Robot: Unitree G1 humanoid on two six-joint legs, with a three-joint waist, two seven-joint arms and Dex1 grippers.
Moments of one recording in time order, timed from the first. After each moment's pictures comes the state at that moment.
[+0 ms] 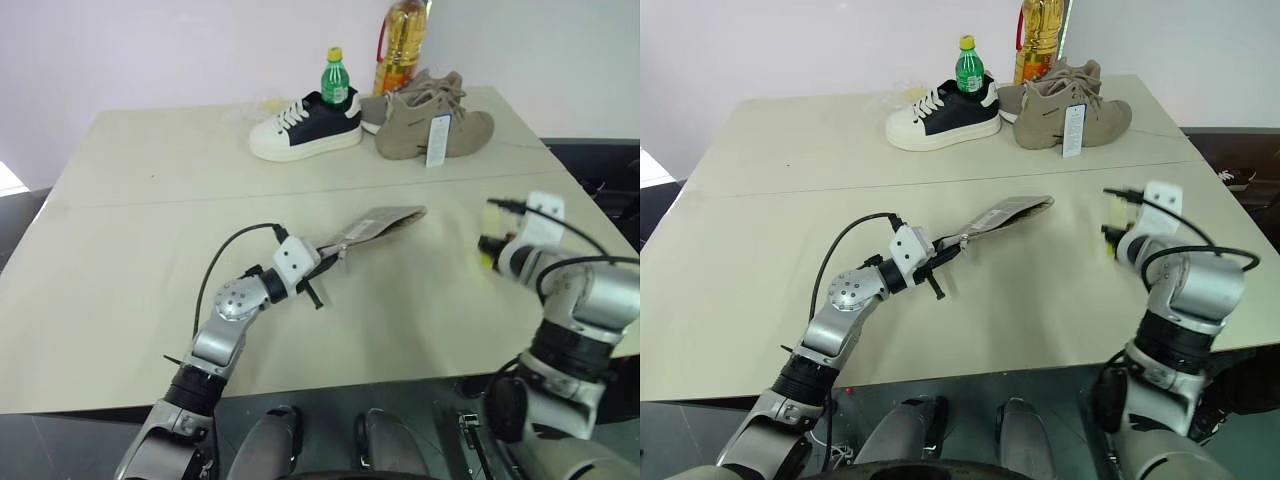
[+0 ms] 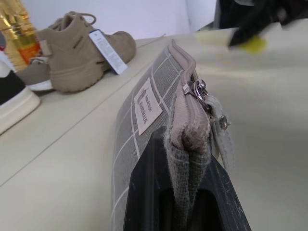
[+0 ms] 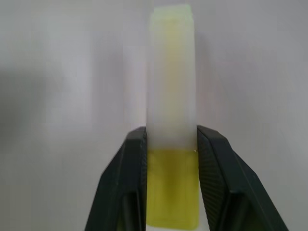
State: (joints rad) left arm -0.33 0.23 -0.22 0.06 -0.07 -0.08 -0.65; right arm -0.54 -0.55 -0.31 -0.28 0.11 1.25 0.30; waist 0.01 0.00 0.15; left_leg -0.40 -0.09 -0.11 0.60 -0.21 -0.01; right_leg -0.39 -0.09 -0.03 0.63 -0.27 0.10
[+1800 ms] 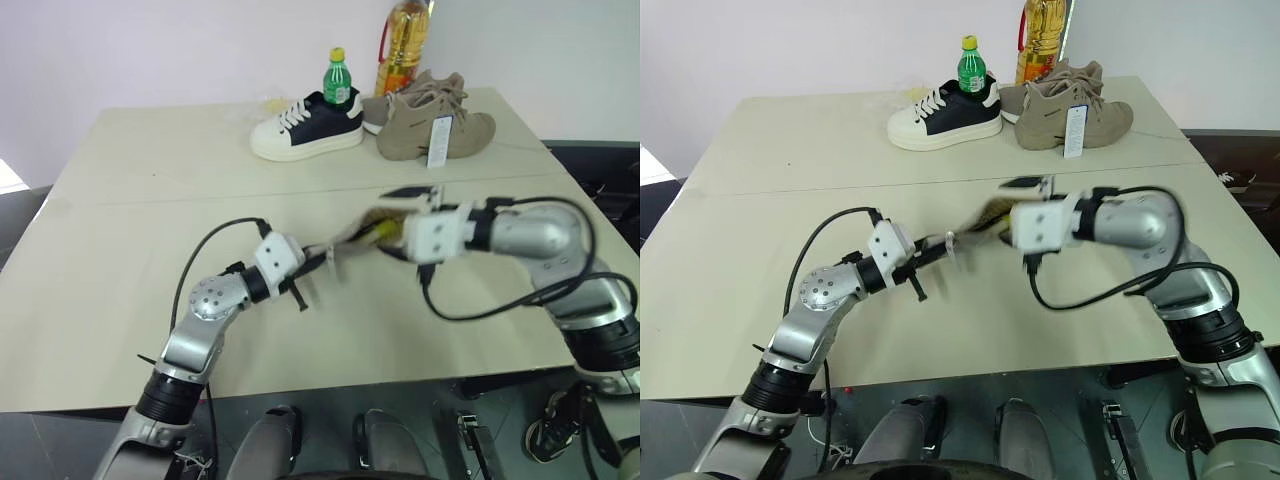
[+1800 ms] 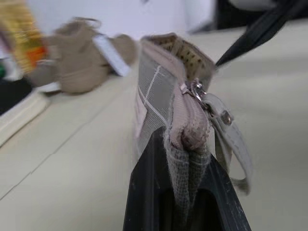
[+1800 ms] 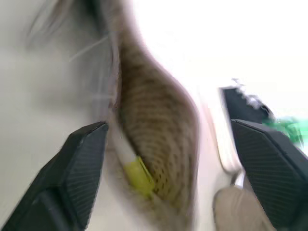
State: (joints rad) left arm -0.30 0.23 -0.12 -0.11 -0.19 0.13 -0.62; right arm -0.59 -0.74 0.02 -0.22 0.10 0.25 0.97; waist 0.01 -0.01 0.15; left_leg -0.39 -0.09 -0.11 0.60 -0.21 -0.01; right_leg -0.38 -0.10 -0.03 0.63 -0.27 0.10
